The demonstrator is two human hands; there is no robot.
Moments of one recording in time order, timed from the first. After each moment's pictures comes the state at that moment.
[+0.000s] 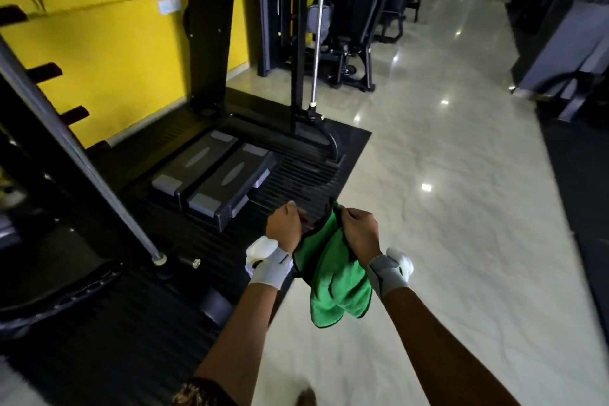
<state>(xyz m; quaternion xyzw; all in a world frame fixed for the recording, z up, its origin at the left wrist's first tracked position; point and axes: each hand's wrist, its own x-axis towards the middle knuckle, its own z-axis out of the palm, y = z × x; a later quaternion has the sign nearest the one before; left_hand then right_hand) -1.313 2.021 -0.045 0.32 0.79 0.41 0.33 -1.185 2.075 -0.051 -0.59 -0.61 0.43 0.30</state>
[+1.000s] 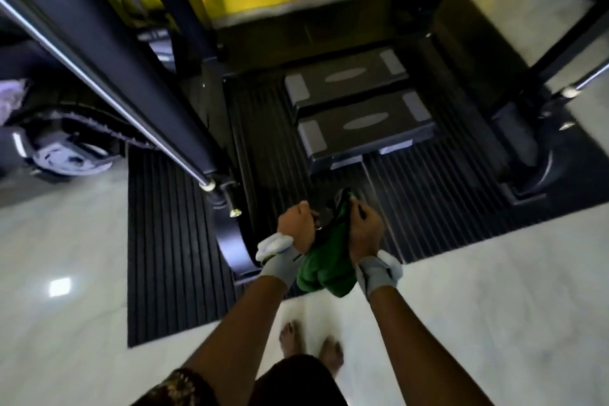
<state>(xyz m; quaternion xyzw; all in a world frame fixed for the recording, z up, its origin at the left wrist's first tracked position) -1.532 2.274 -0.268 -0.15 0.84 0.44 0.28 -1.485 2.376 -0.289 -0.39 -0.72 0.57 0.12</state>
